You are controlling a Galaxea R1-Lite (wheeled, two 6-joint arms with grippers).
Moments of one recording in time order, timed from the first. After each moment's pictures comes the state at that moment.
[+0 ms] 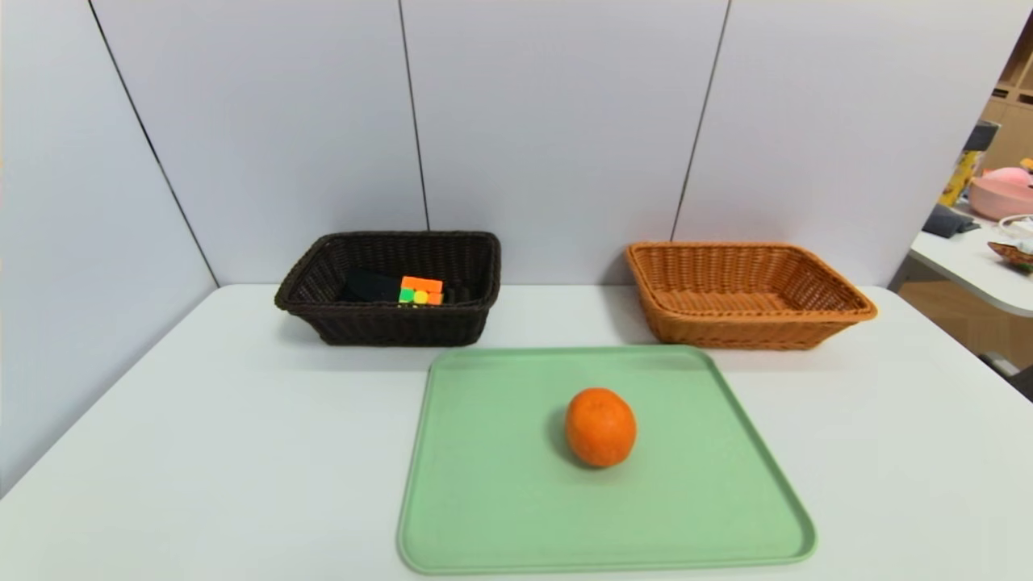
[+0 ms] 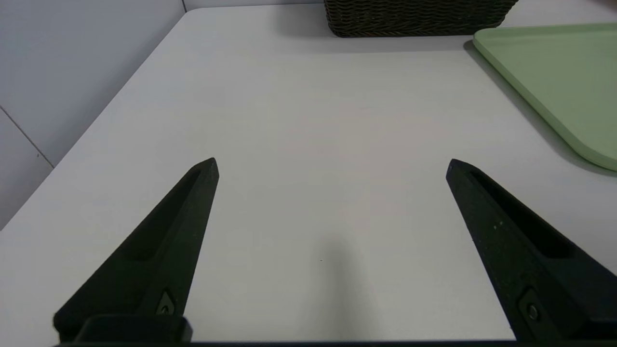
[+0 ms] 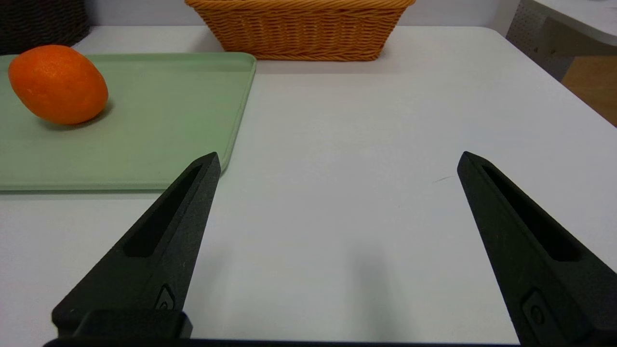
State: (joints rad) left arm 0.00 0.00 0.00 0.00 0.00 0.01; right arm 0.00 0.00 0.00 0.00 0.00 -0.01
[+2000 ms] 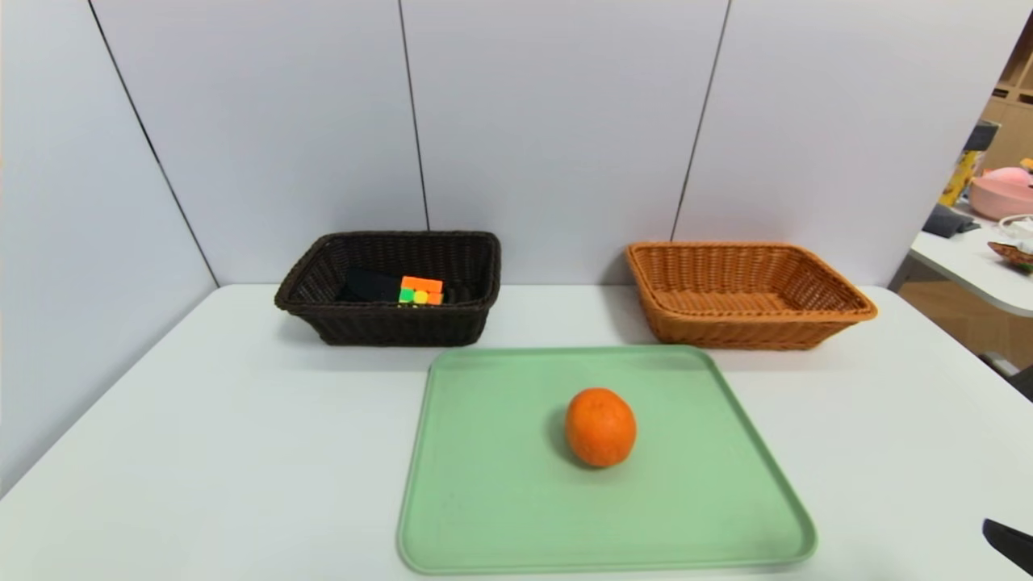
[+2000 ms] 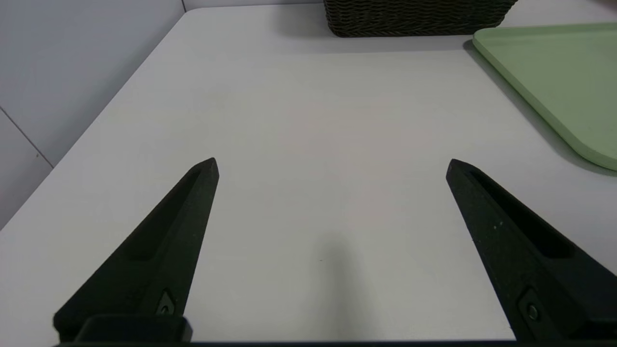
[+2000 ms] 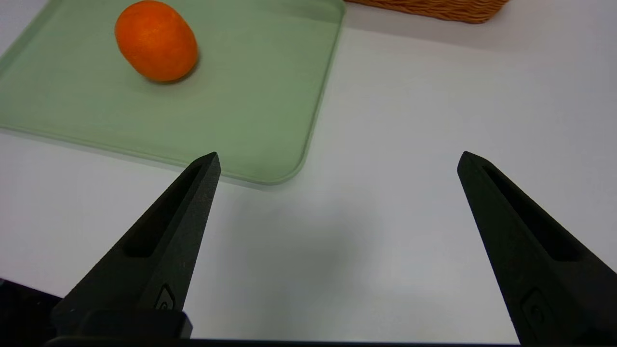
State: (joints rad) left arm 0.00 0.00 0.00 0.00 0.00 0.01; right arm 0.23 0.72 -0.59 0.30 0.05 -0.02
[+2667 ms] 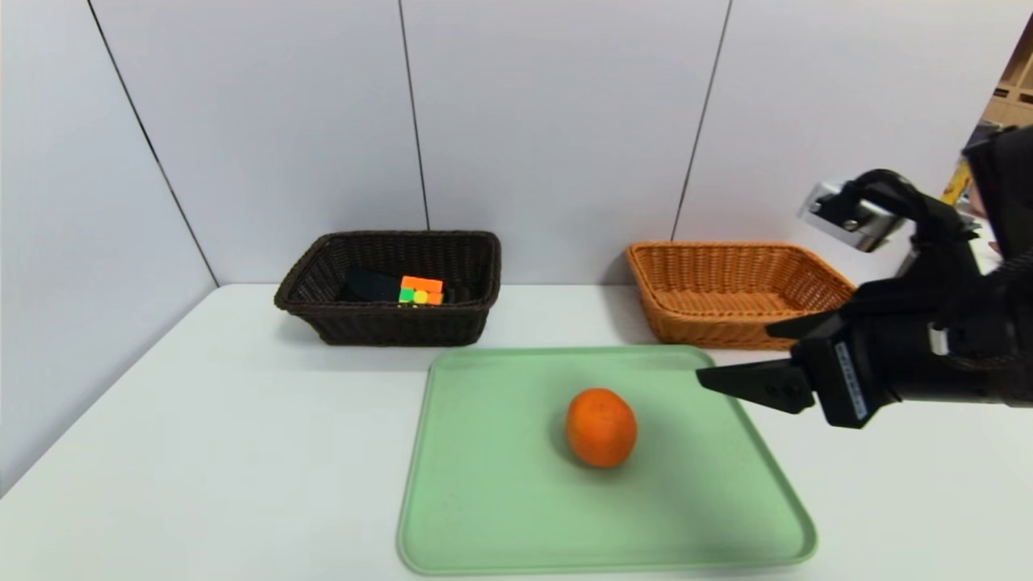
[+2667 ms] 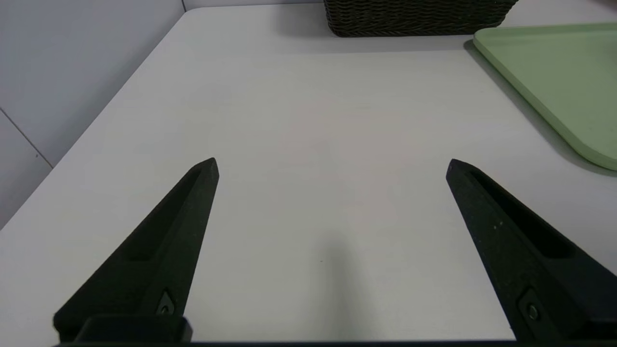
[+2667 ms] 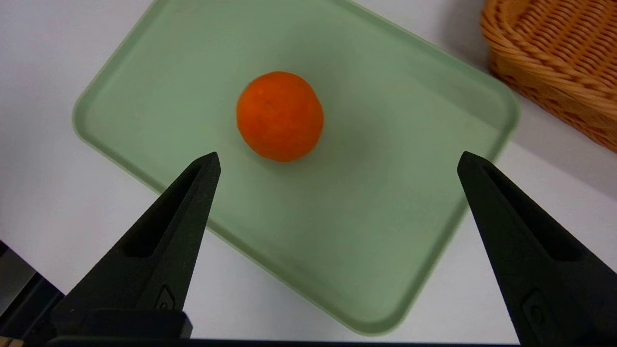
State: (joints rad) left arm 0.00 0.00 0.00 0.00 0.00 0.01; right arm 0.55 1.40 -1.11 0.34 0.05 -0.02
